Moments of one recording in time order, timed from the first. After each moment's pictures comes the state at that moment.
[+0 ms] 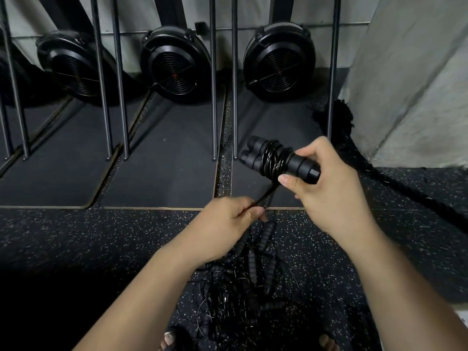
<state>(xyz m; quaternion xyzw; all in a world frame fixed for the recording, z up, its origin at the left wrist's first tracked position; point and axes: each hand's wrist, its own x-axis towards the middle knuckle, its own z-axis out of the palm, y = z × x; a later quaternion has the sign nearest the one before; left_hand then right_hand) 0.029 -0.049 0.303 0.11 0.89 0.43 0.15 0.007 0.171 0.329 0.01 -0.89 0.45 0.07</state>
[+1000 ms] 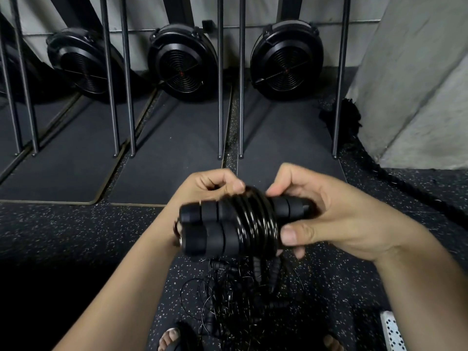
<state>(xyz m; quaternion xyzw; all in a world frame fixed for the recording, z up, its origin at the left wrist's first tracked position) 0.020 -0.084 0.328 0.06 0.69 0.71 0.16 0.028 0.170 0.363 0.23 -0.62 0.67 -0.32</state>
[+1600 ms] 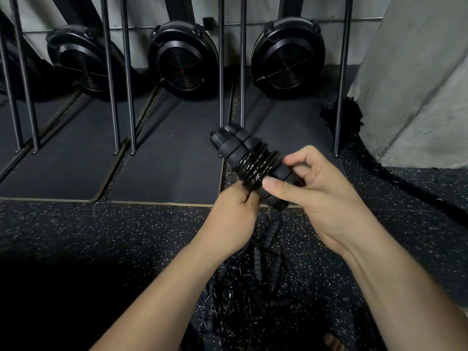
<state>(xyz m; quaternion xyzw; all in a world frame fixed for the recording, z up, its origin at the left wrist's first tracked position) 0.031 -0.028 0.308 -0.02 0.84 0.54 0.05 0.020 0.138 0.335 0.02 -0.68 0.73 -0.09</state>
